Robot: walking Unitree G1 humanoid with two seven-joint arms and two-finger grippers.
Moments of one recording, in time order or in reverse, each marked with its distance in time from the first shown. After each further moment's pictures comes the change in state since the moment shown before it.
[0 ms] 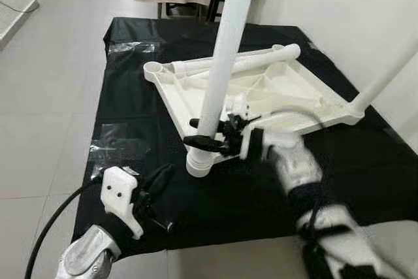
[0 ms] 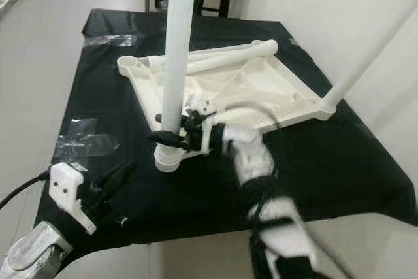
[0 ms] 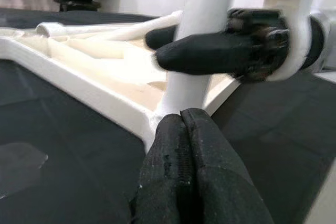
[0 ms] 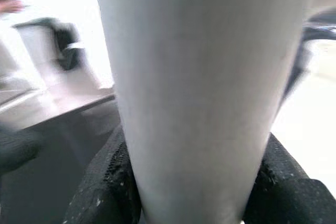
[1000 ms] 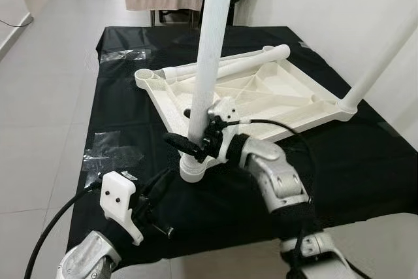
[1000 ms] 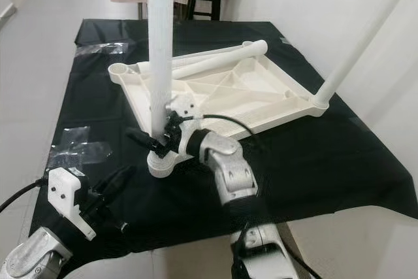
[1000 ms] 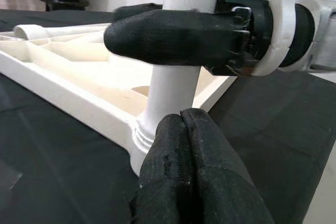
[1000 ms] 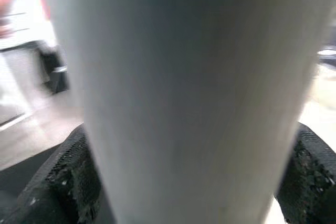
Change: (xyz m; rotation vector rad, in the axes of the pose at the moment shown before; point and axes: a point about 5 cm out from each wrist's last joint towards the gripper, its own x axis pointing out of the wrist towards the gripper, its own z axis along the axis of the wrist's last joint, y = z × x) left arm 0.000 0.001 0.005 0.002 -0.018 -0.004; right arm 0.026 0.015 0.027 -0.053 -0.052 0.169
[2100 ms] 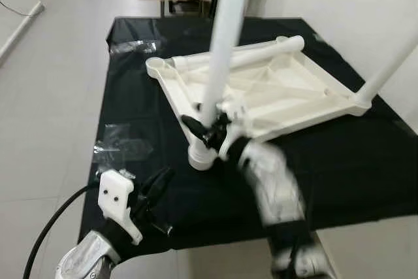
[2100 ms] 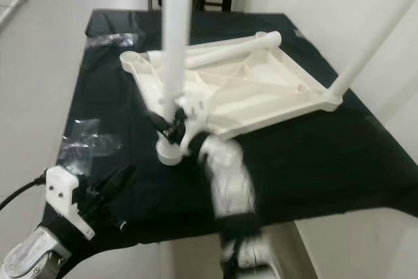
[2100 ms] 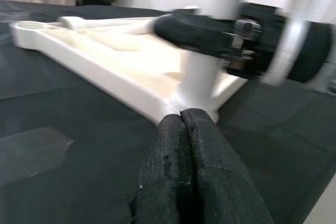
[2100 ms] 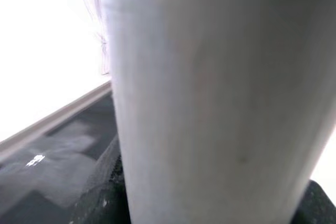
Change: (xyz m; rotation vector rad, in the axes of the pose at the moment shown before) left arm -0.006 0.001 -0.001 -0.016 0.021 0.020; right arm -0.031 0.021 -0.025 -0.028 -0.032 -0.703
